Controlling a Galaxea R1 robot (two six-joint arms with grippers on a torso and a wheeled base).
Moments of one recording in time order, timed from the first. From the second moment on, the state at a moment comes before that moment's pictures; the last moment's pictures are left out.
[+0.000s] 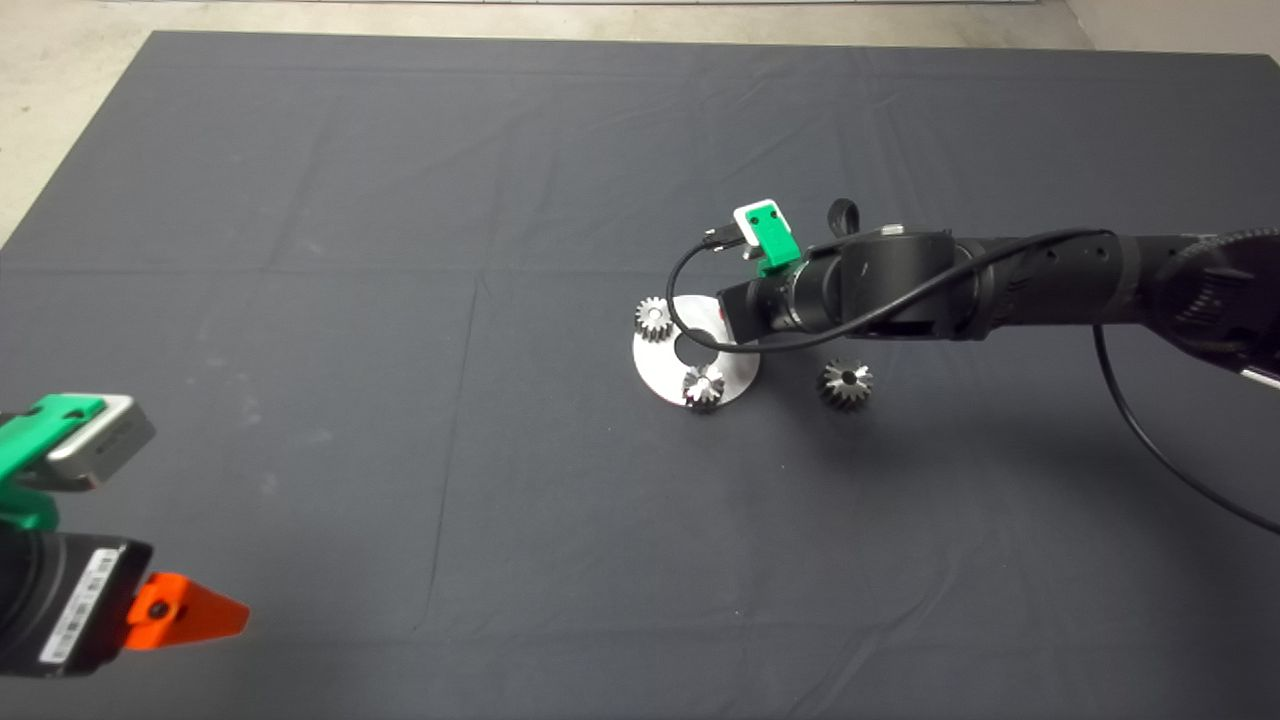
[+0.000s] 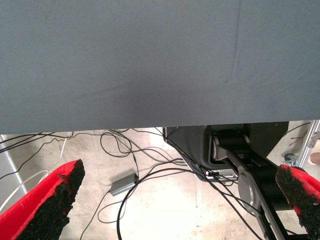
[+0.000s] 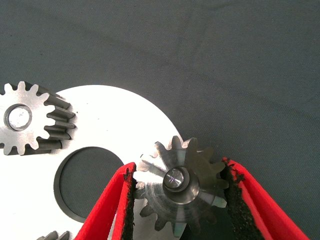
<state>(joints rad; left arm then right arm) -0.75 1.78 -0.32 -0.05 1.53 -1.42 0.24 2.64 -1.09 -1.00 -1.39 1.29</state>
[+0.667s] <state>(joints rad) -0.75 1.78 -0.32 -0.05 1.53 -1.42 0.23 2.64 -1.09 -1.01 -1.39 1.29</state>
